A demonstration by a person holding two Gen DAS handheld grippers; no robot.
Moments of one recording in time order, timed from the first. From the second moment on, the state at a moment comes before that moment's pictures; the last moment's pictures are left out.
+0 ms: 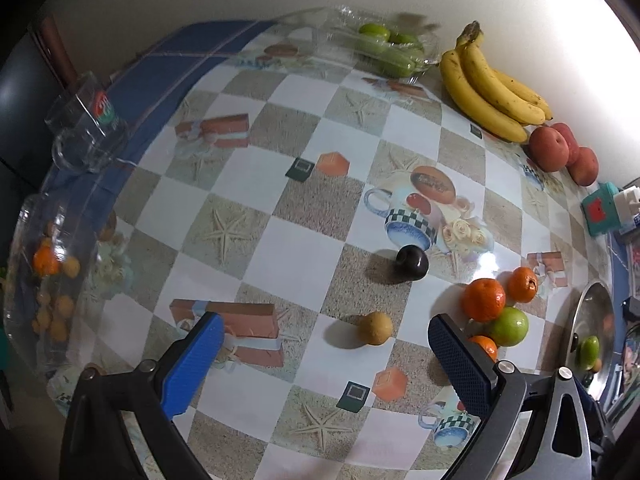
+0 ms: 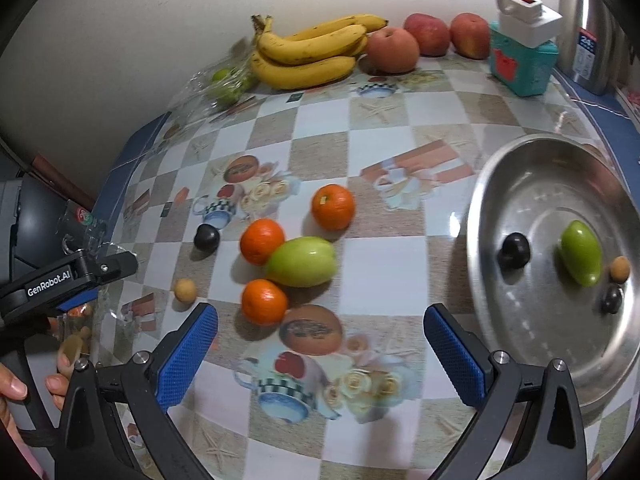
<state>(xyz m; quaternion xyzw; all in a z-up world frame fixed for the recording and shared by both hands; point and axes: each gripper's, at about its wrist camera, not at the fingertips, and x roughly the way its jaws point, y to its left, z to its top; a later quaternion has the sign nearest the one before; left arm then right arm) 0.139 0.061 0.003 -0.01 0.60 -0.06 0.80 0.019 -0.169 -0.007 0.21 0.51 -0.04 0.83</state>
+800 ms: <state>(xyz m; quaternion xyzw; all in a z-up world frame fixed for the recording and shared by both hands) 0.150 0.052 -0.040 -0.02 0.64 -0.09 0.76 0.052 -0.120 -0.047 0.17 0.56 -0.04 0.81</state>
